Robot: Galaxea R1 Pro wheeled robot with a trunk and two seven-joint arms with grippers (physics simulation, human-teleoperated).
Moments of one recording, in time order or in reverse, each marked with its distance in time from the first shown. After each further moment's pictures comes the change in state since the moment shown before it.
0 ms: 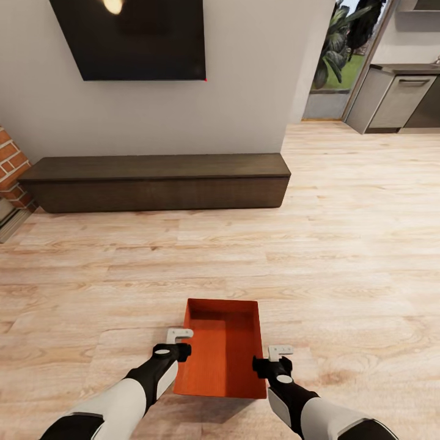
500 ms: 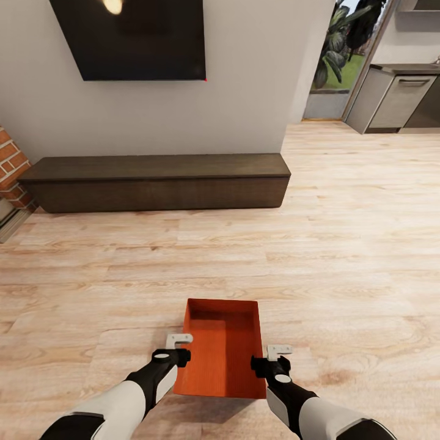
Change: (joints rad) left arm 0.000 0.002 0.001 0.039 0.003 -0.001 0.000; right arm 0.000 0.009 -0.003 -0.004 -0.011 -0.002 0.000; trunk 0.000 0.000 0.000
